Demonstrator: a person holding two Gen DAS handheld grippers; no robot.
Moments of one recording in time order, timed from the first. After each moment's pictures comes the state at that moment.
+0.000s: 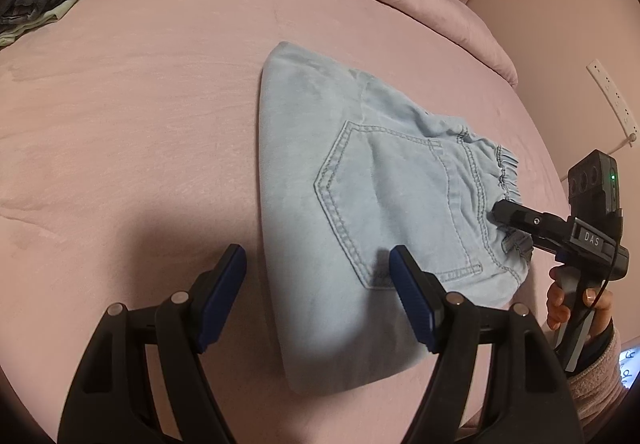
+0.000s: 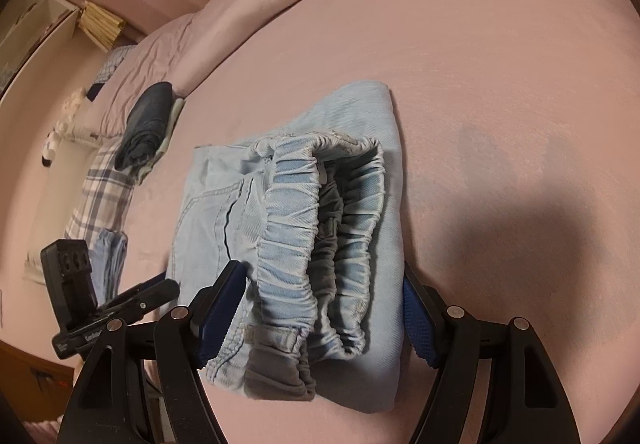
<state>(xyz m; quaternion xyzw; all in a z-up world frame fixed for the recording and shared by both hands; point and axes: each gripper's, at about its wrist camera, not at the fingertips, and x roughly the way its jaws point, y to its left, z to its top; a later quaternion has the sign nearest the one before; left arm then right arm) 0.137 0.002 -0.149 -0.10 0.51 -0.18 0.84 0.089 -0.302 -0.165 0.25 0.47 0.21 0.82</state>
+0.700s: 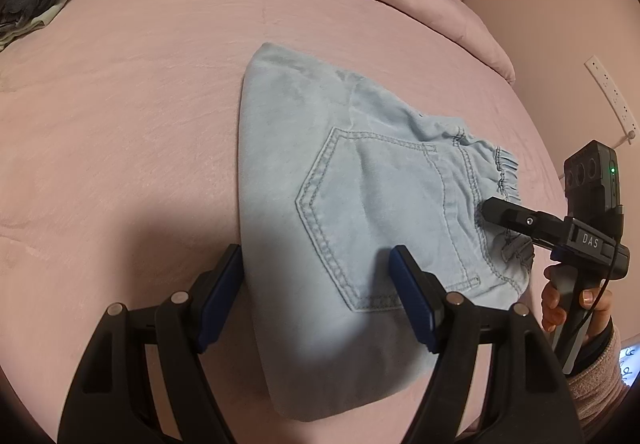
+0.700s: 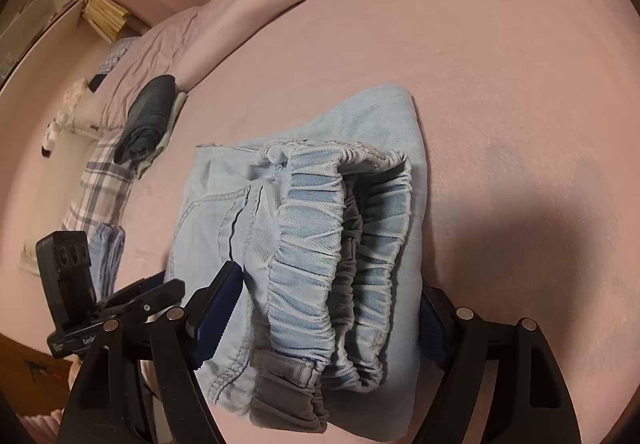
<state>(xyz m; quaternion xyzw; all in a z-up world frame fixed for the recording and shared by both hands) 0.142 0.001 -0.149 -0.10 0.51 -0.19 0.83 0.097 -0.295 -0.165 0.23 0.47 0.22 0.82</state>
